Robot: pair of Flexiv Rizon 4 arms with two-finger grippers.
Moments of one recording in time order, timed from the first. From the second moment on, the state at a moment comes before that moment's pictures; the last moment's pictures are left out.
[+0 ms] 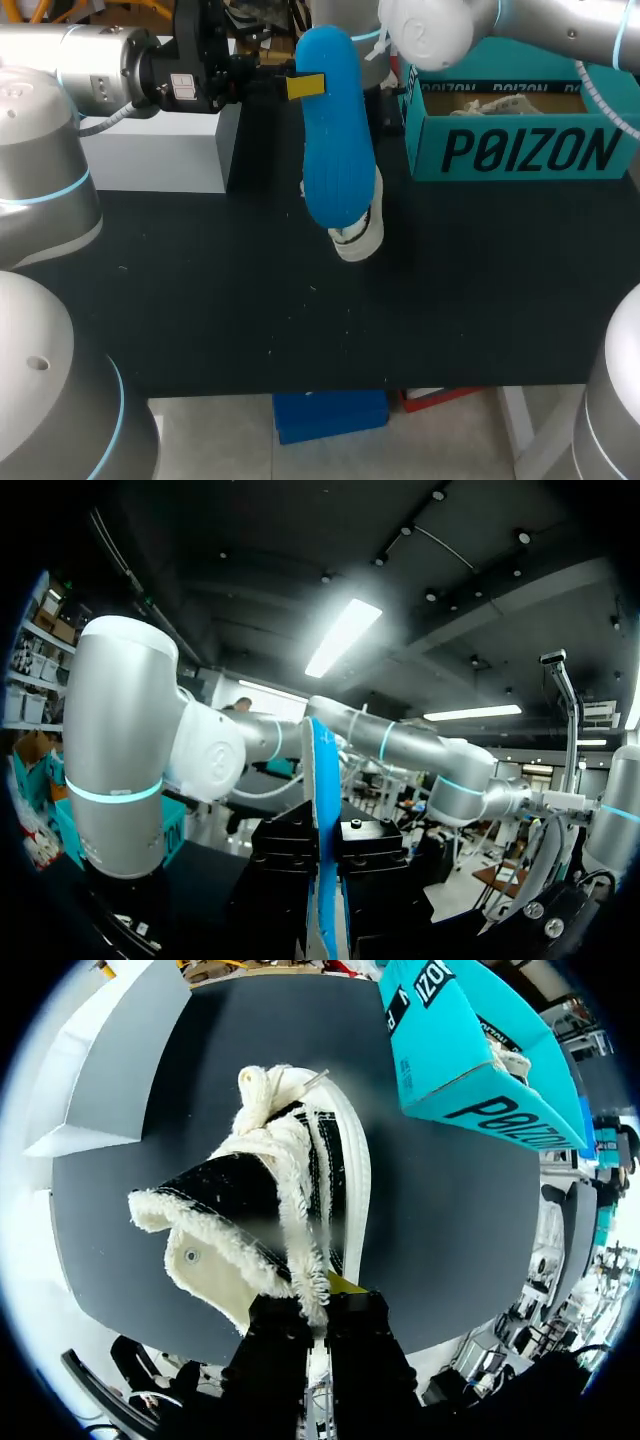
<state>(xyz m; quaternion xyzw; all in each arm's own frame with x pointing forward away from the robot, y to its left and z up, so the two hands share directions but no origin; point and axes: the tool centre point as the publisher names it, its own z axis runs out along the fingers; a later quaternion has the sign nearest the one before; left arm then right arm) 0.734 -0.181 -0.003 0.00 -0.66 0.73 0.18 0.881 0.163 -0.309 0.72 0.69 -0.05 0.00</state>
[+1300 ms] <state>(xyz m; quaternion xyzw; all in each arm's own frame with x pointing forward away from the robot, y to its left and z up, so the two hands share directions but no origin) 0.734 -0.181 -0.003 0.00 -0.66 0.73 0.18 0.867 0.141 -0.380 0.69 0.72 -0.04 -0.03</state>
